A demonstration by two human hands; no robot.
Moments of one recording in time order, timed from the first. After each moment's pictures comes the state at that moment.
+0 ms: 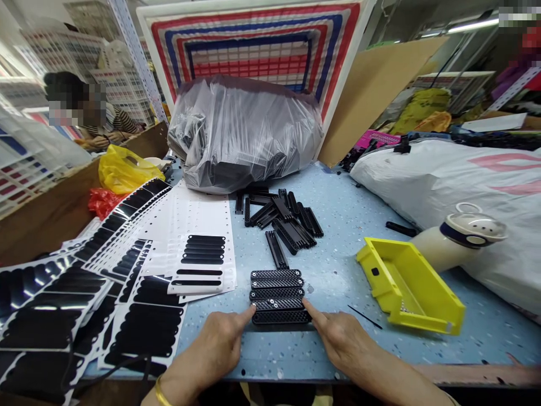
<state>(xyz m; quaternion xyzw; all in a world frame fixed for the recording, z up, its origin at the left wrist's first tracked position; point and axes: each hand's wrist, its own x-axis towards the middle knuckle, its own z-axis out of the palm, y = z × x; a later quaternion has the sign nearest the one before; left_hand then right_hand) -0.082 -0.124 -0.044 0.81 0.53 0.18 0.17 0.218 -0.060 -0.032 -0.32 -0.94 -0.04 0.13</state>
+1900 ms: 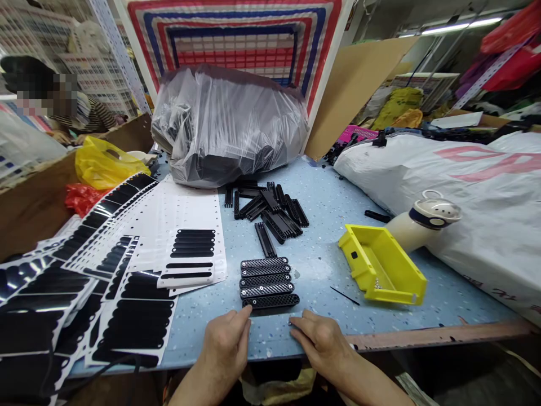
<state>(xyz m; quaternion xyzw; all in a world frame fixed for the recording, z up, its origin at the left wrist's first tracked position) -0.038 -0.141 -0.053 0.76 0.50 0.42 0.04 0.206 -0.103 -0.055 -0.42 -0.88 0.13 0.17</state>
